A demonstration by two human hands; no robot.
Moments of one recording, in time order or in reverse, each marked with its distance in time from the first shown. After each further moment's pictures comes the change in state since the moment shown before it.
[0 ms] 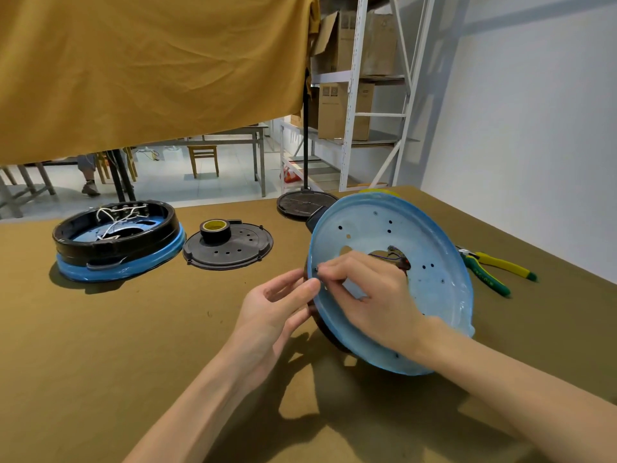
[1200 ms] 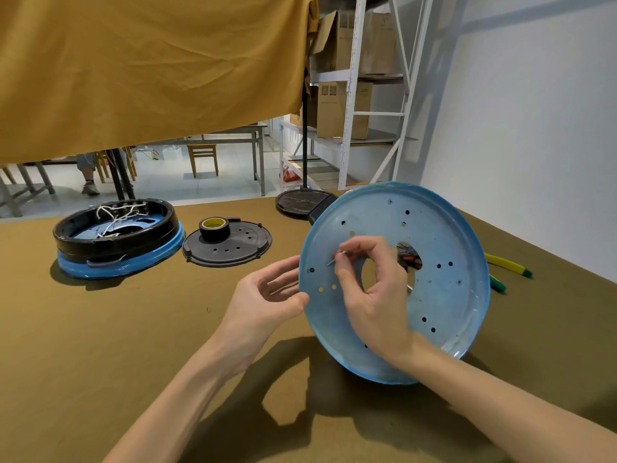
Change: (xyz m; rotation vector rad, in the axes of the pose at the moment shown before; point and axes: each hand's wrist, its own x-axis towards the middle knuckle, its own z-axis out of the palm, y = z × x) left_hand -0.004 0.009 -0.008 0.280 -0.096 0.206; right_hand -0.009 -0.017 0.016 0.163 0.355 0.410
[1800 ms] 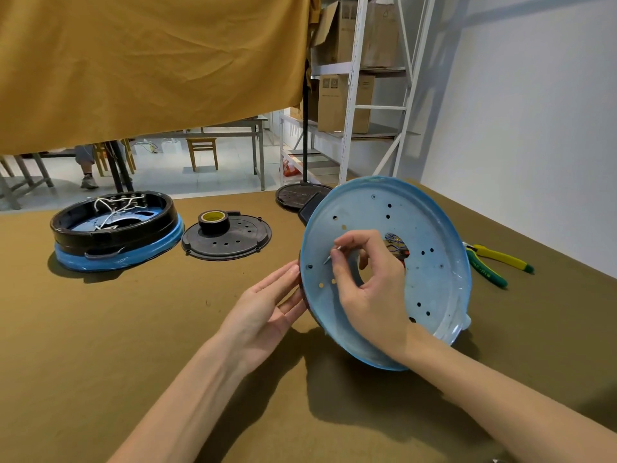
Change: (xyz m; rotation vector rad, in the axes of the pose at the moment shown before) left_hand 0.008 -0.008 0.010 -0.543 0.170 -0.381; right_hand 0.002 0.003 0.002 -0.074 -0.057 -0.081
